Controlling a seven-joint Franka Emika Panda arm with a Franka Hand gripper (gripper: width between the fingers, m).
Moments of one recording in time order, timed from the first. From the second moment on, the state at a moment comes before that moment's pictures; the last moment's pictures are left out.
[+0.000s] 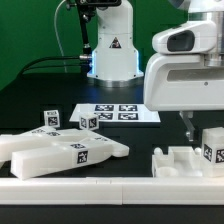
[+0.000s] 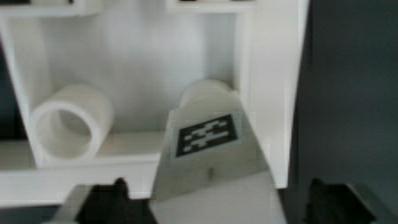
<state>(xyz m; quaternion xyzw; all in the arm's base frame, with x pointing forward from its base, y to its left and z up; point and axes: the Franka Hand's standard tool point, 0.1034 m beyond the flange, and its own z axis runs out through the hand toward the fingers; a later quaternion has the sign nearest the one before) 0.652 0.113 0.080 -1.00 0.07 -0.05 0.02</state>
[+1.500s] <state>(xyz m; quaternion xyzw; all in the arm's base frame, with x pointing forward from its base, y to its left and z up) 0.649 0.122 0.080 -0.91 0.40 -0.04 0.04</state>
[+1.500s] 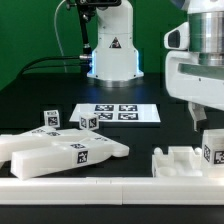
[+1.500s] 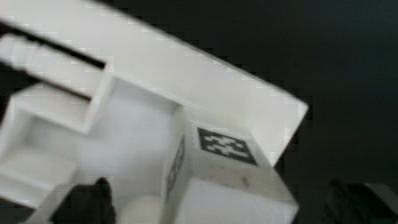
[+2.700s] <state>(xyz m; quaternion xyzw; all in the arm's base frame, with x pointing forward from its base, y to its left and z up) 0.650 0.117 0.079 -0.99 0.16 -0.05 0.02</state>
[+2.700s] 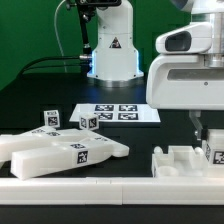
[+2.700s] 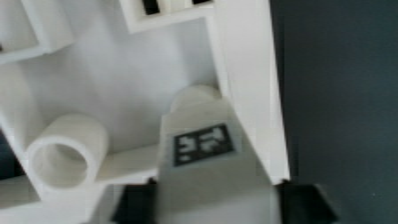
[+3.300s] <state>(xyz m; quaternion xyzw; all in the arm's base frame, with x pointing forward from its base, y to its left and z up) 0.649 0.116 0.080 -0.91 0.41 -0.04 0.03</state>
